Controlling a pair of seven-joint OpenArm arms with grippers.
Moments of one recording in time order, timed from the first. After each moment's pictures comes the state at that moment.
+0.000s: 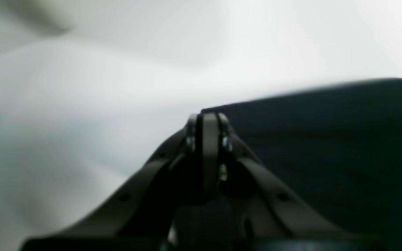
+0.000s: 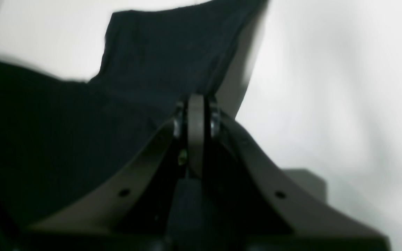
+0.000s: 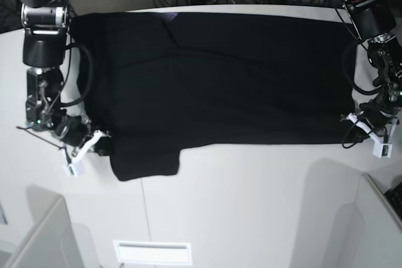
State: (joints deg) left arm -5.9 -27.0 -27.5 77.1 -26.4 -32.6 47.6; right arm 19.9 20.3 2.0 56.5 37.0 32.6 -42.0
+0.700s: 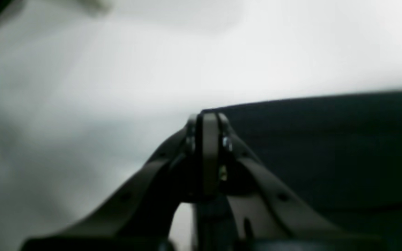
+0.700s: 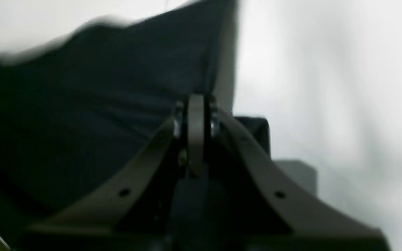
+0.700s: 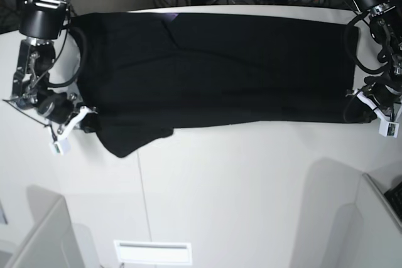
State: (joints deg) left arm 4.6 -25.0 -34.4 91.9 -26.5 -33.1 52.9; right arm 8.8 19.6 14.2 72.2 37.2 32.7 -54.8
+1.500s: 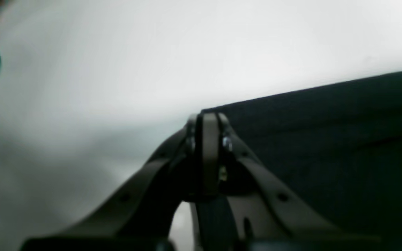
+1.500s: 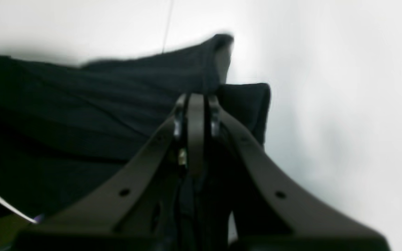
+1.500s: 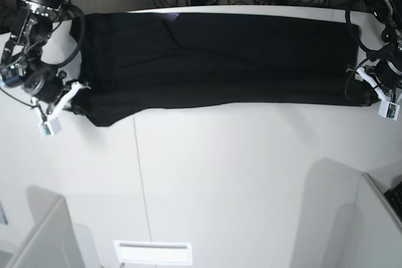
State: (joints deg) left arm 14.1 -24.8 -39.0 101.7 -31.6 -37.5 56.5; right arm -3.0 16.3 24.3 95.8 38.3 31.4 -68.5
